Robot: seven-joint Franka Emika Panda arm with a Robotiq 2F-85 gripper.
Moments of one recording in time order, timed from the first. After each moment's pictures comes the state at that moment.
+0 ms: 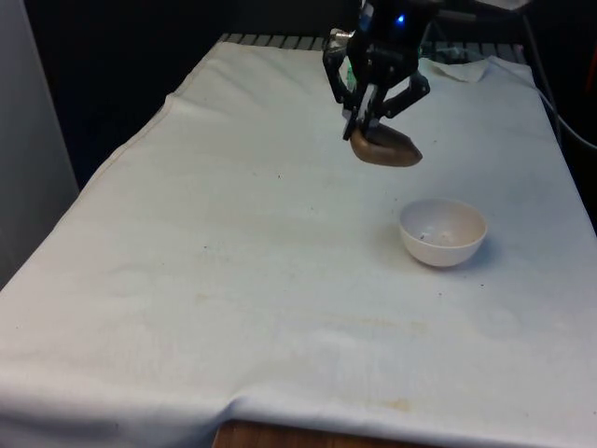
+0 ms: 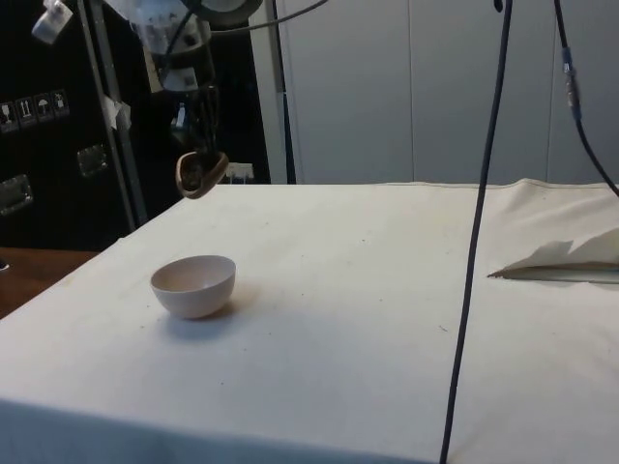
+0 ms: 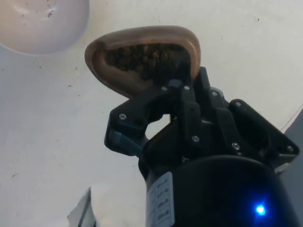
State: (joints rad) arm 0.12 0.39 -0.06 -1.79 -0.37 2.22 0.19
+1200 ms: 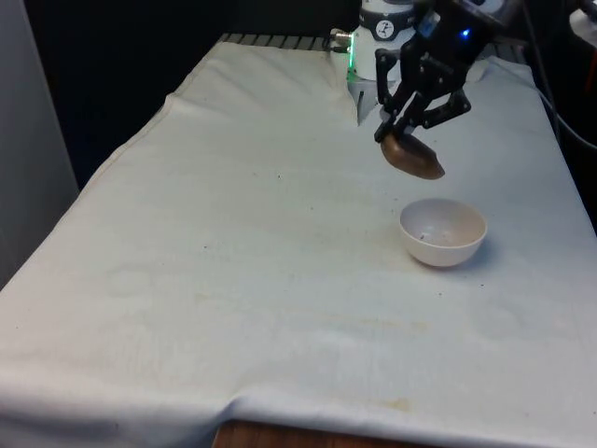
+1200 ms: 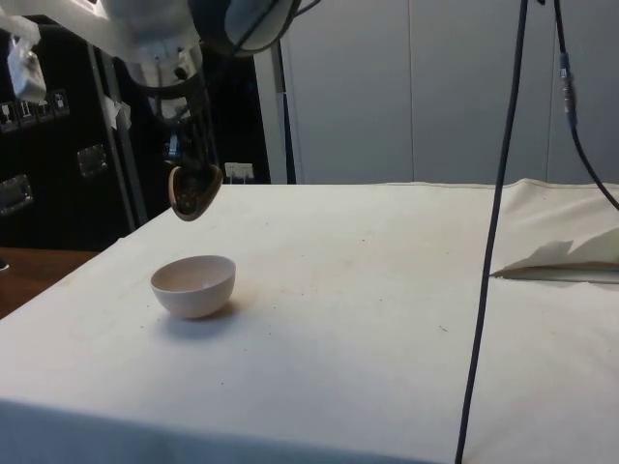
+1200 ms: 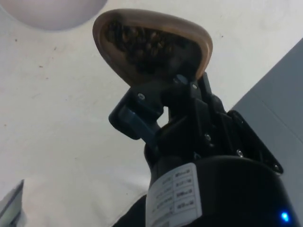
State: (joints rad) arm 0.12 0.40 0.09 -1.83 -0.70 2.17 0.52
